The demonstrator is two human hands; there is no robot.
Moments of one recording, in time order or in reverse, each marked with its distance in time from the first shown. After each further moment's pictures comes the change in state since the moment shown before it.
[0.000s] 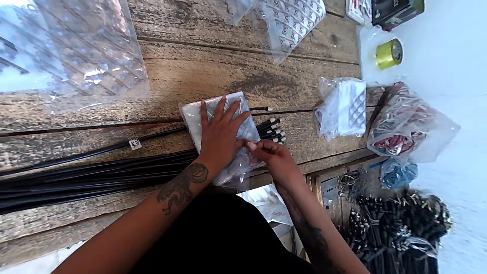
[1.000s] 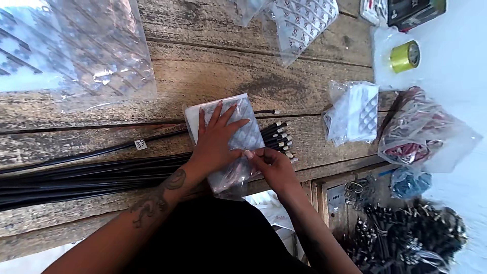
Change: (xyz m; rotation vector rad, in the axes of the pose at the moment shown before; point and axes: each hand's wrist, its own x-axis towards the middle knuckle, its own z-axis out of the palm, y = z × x) left_hand -0.015 -0.021 -0.013 -0.176 -0.049 0.004; right_hand -0.002 0.010 0.004 -0.346 0.017 -0.041
